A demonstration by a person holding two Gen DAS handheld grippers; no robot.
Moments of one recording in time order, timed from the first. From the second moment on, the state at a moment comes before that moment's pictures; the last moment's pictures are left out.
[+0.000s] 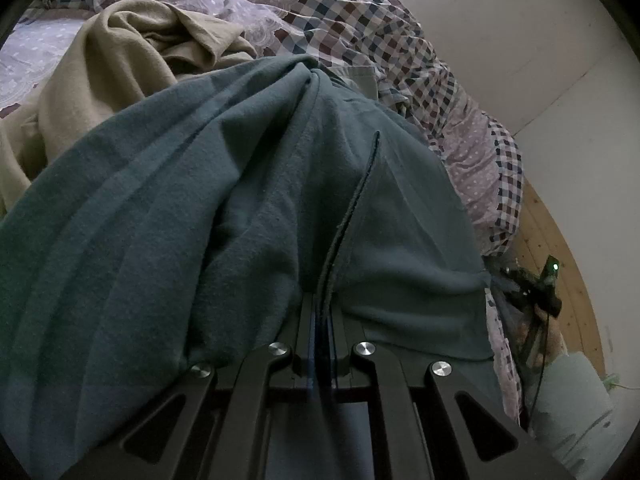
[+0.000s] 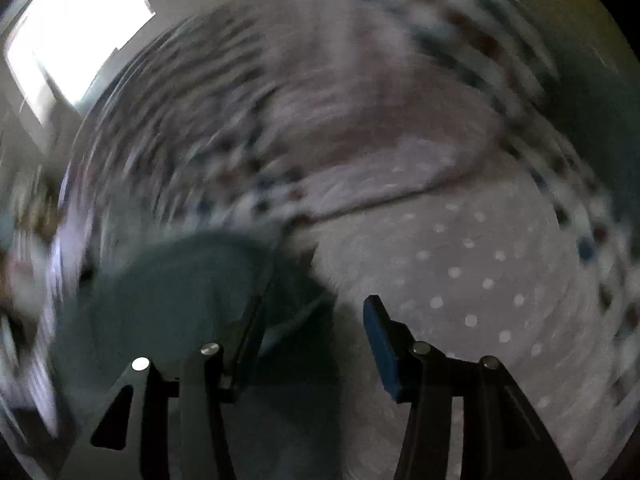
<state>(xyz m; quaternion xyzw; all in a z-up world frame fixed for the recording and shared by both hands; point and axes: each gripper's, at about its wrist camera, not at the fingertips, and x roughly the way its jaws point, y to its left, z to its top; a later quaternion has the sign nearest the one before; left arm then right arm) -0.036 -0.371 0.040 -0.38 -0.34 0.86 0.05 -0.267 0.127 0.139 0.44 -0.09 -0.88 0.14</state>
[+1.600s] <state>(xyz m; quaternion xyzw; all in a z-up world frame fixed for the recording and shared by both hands) -0.035 -0.377 0.037 -0.38 -0.36 0.85 0.06 -0.194 -0.205 0.132 0.45 0.42 -0.68 0.40</state>
